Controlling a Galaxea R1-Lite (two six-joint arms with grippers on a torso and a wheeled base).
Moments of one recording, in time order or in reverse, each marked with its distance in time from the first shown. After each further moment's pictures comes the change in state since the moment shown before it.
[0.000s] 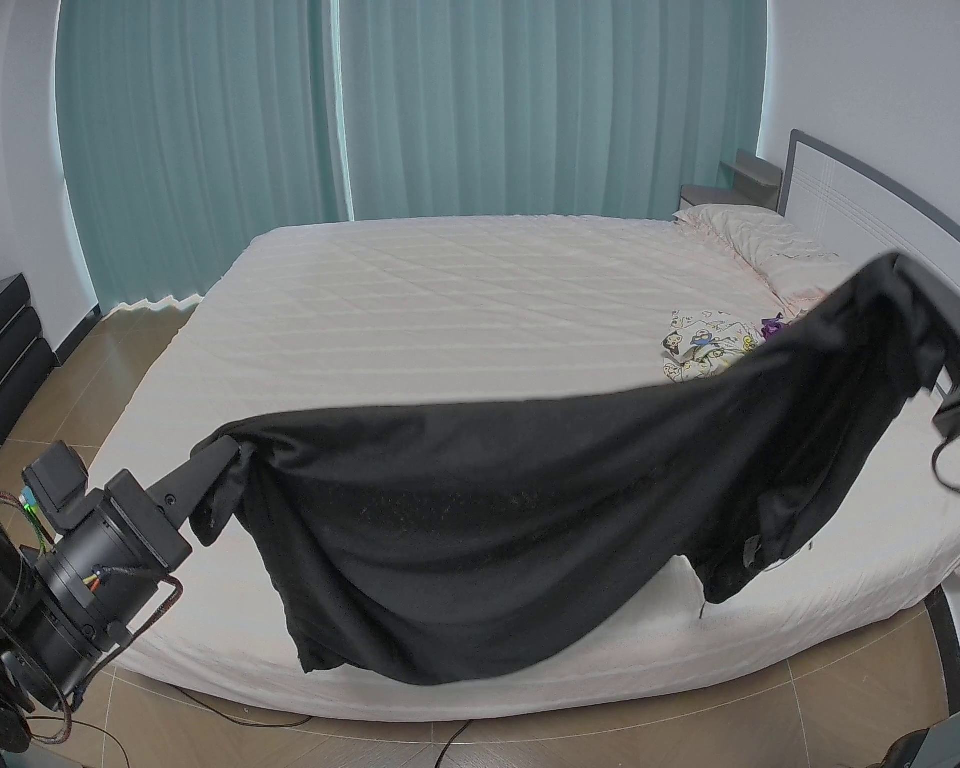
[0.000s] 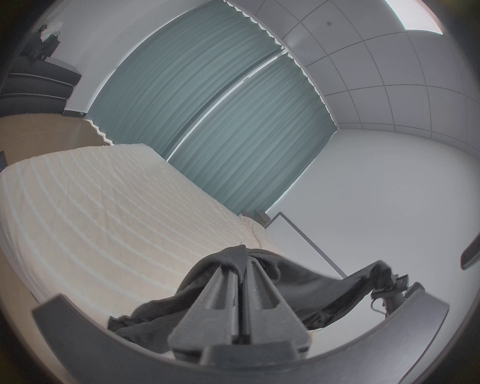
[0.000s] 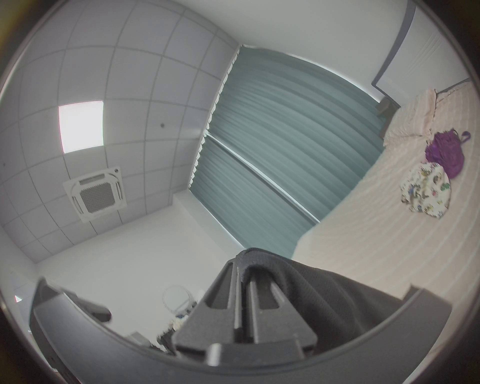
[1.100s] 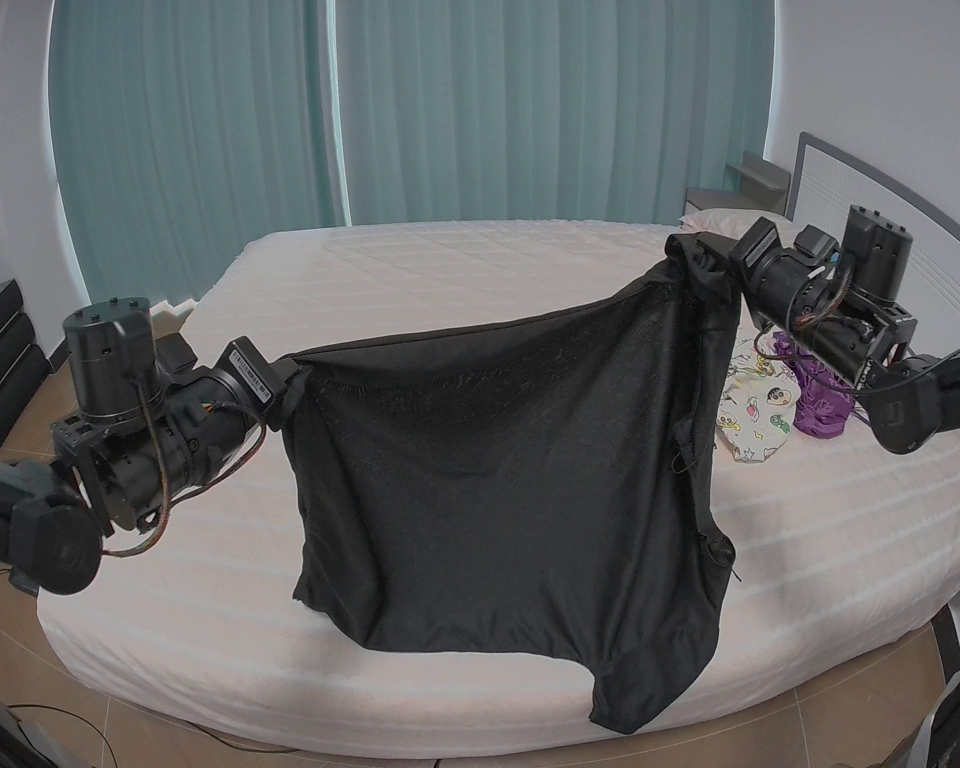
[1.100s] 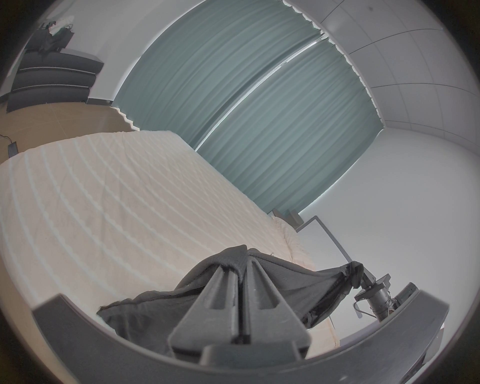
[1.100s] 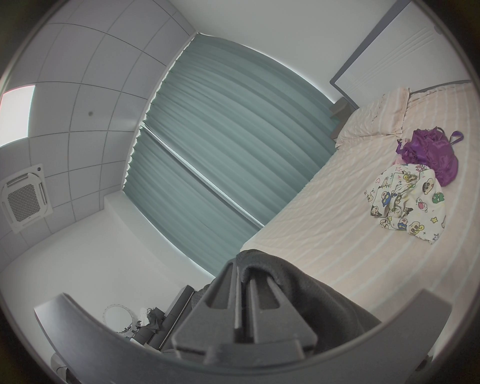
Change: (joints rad) left arm 0.299 0.410 -0.445 0.234 -0.176 -0.109; right arm -0.332 0.769 -0.637 0.148 0.063 0.066
